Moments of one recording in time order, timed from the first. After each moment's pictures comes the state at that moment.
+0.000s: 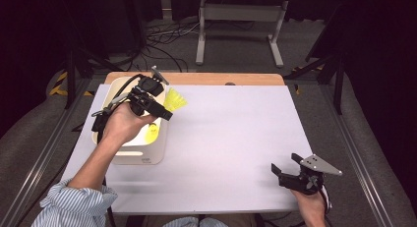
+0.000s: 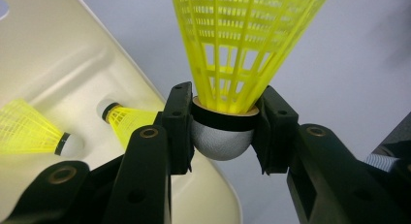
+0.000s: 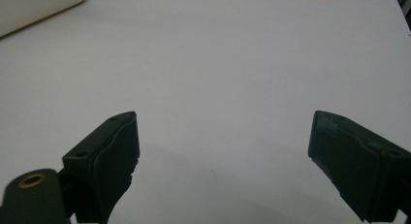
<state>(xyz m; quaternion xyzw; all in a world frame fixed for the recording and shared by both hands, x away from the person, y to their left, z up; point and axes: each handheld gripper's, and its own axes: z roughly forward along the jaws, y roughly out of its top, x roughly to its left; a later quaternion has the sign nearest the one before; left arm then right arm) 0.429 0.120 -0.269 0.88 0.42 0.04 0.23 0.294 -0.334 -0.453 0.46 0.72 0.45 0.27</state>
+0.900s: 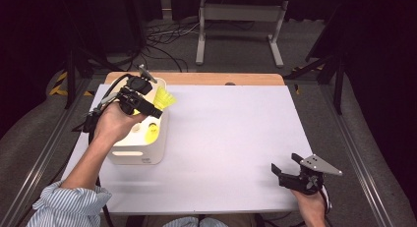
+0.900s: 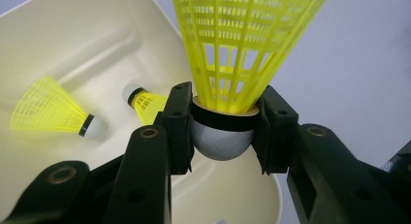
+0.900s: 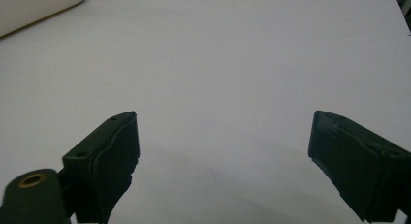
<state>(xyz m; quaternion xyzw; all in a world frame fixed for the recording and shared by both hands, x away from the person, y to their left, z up) 0.434 0.145 -0.273 0.86 0.45 0.04 0.22 0.294 -0.334 -0.453 0.47 0.72 0.45 0.27</state>
